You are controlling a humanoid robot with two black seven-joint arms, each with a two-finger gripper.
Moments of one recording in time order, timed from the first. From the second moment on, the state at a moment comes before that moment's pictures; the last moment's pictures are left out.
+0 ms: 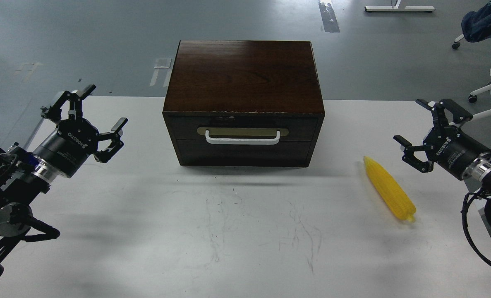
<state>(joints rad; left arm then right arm) -0.29 0.63 -0.95 -1.17 0.23 -0.49 -0.39 0.81 -0.86 -0.03 1.04 0.24 0.49 0.49</state>
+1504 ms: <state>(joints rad) -1.25 0.48 -0.44 -1.45 1.79 -0.49 -0.49 0.81 -0.85 -0.01 1.00 0.23 0.49 0.49</state>
